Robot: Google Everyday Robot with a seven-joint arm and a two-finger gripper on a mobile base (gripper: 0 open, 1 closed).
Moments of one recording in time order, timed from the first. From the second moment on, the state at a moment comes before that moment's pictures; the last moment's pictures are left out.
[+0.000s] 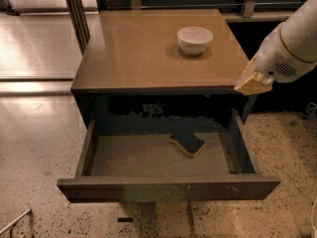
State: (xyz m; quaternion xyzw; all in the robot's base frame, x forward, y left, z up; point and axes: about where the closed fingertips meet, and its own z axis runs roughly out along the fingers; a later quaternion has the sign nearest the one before) arm 0.510 -0.197 0.918 -0.55 0.80 -0.01 0.23
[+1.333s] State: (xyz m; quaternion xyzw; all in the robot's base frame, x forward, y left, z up) arm 0.545 -0.176 0.795 -0.48 0.85 0.08 0.22
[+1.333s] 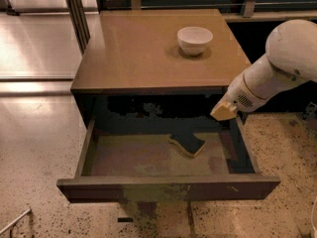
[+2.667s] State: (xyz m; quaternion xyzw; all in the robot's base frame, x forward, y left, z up) arm 0.524 -0.162 0.700 -0.41 0.87 0.14 0.22
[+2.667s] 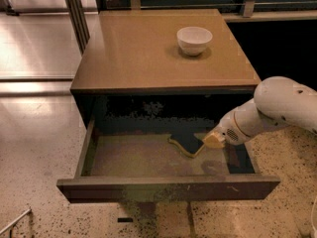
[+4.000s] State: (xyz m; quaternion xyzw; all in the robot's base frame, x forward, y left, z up) arm 0.556 -0.121 0.661 -0.41 0.86 0.16 0.27
